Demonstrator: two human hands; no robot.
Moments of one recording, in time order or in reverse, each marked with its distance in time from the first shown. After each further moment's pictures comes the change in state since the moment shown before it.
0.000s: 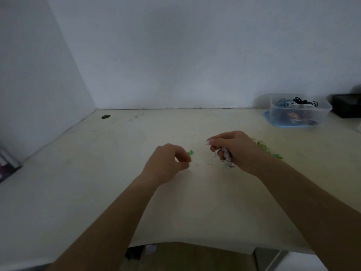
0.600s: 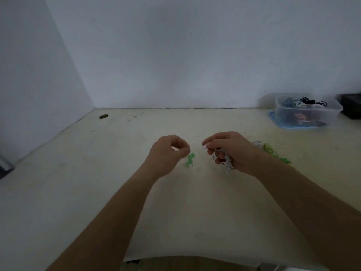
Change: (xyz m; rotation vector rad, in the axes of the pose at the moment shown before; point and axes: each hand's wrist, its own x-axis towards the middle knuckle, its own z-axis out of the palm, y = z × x) left_hand 0.025 -0.002 -0.002 -0.242 0.118 -0.037; right_hand 0.018 0.000 0.009 -0.045 -0.067 0.070
